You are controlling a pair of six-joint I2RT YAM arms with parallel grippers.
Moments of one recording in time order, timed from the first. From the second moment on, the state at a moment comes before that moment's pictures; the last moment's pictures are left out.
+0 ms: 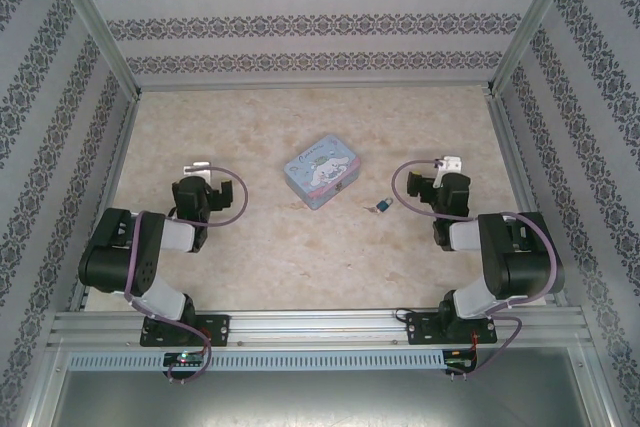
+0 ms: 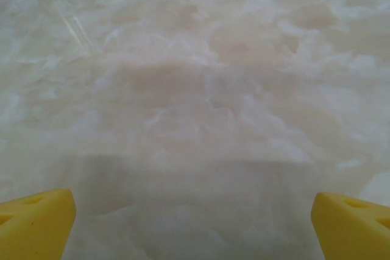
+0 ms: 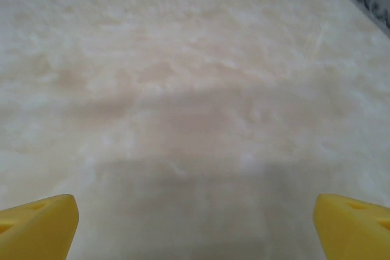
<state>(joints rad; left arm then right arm) -0.03 1.57 0.37 0.70 -0.20 -0.03 0.01 1.53 0.35 0.77 0.06 0.07</state>
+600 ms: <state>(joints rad) -0.01 1.57 0.40 0.72 -0.13 -0.03 0.03 1.53 0.37 0.79 0.08 0.05</state>
